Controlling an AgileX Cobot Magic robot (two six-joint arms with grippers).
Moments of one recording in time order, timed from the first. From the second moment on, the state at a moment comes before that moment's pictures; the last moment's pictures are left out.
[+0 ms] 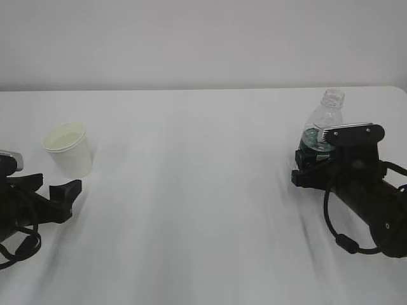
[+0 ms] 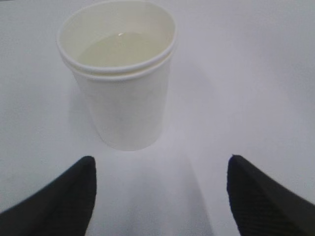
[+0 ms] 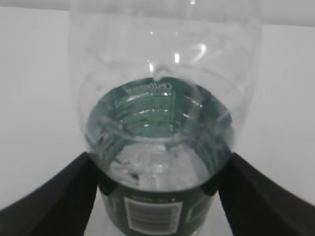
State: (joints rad) left arm -0.19 1.99 -0.36 0.06 -1.16 -0.05; right arm 0.25 2.09 -0.63 0.21 -1.02 -0.10
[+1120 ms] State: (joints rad) left arm -0.19 1.72 -0.20 0.08 -1.16 -0.05; right arm 0.25 1.81 -0.36 0.16 -1.01 -0.06
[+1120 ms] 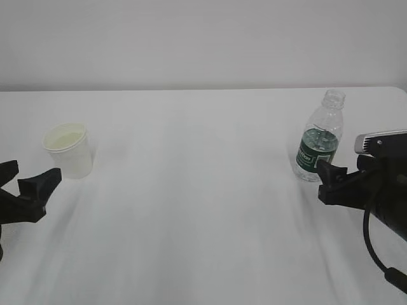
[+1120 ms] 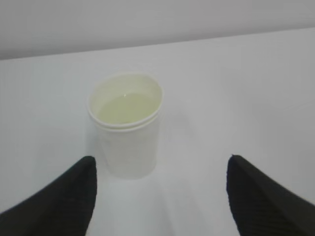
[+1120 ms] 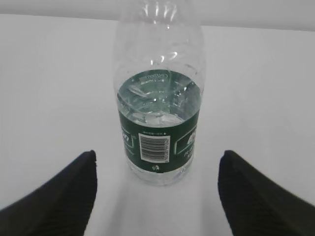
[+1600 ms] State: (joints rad) left arm -0.19 1.51 -0.19 0.06 -1.05 -0.07; right arm 0.25 1.62 -0.35 0.16 -0.80 -0.08
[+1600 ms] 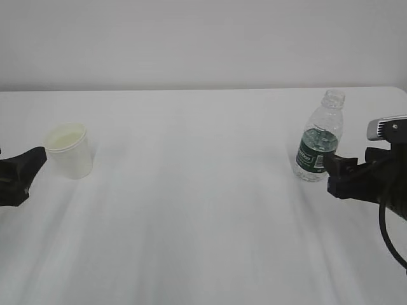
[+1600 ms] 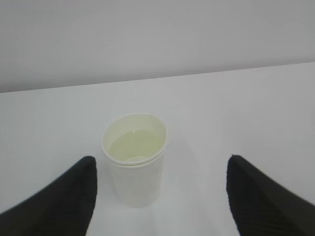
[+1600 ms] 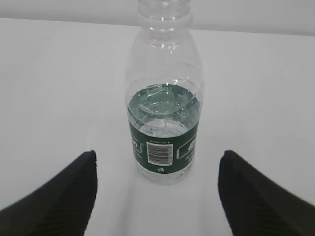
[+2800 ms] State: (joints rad) left arm -0.19 0.91 -0.29 0.05 -0.24 -0.22; right arm 0.25 1.11 -0.34 0.16 -0.19 -0.10
